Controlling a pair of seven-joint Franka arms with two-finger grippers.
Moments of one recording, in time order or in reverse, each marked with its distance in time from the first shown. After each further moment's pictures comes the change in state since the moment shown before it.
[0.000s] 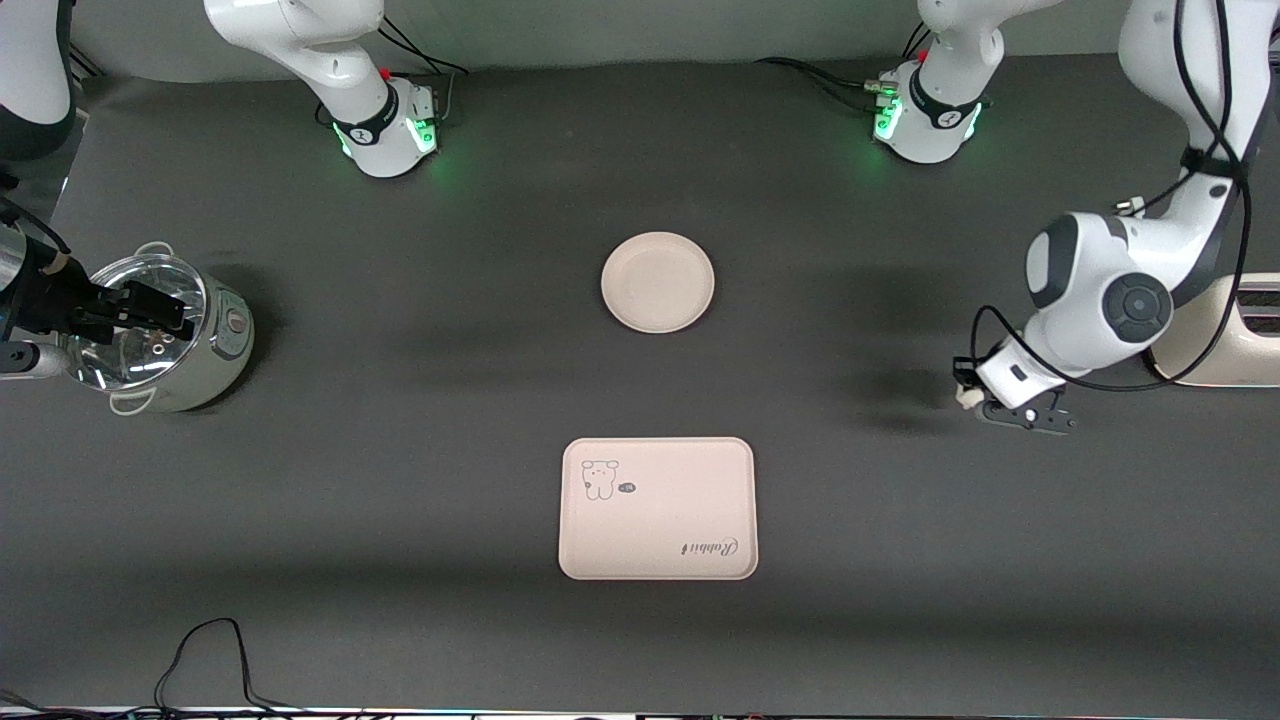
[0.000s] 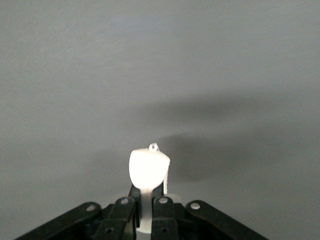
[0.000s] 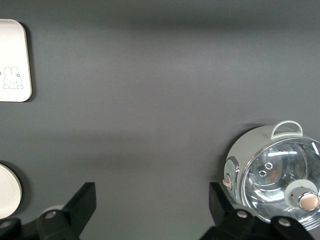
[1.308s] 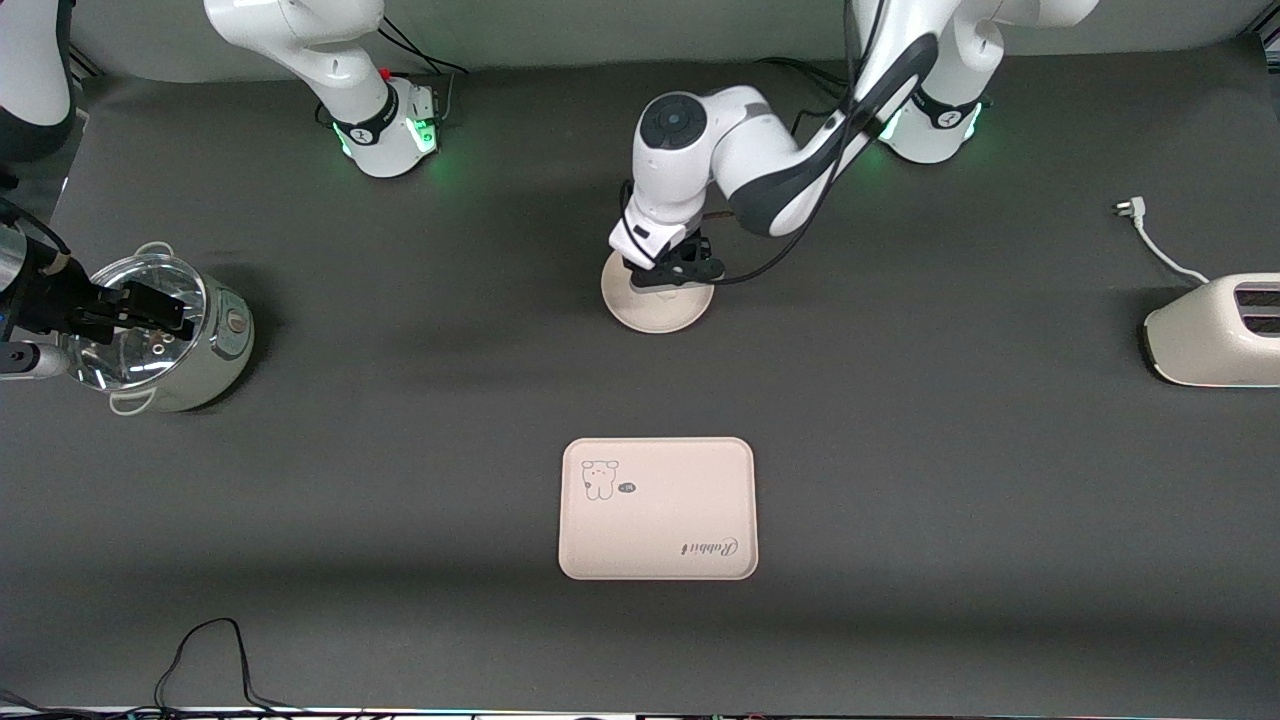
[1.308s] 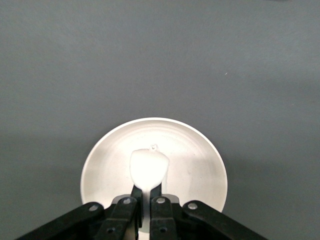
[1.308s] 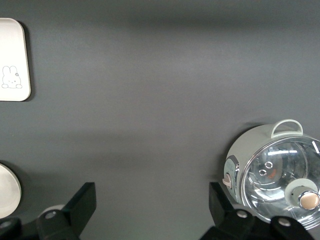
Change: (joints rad) left arm -0.601 0.249 -0.232 0.210 0.248 0.067 -1.291; right arm -0.001 -0.001 -0.002 -0.007 0.000 0.000 0.000
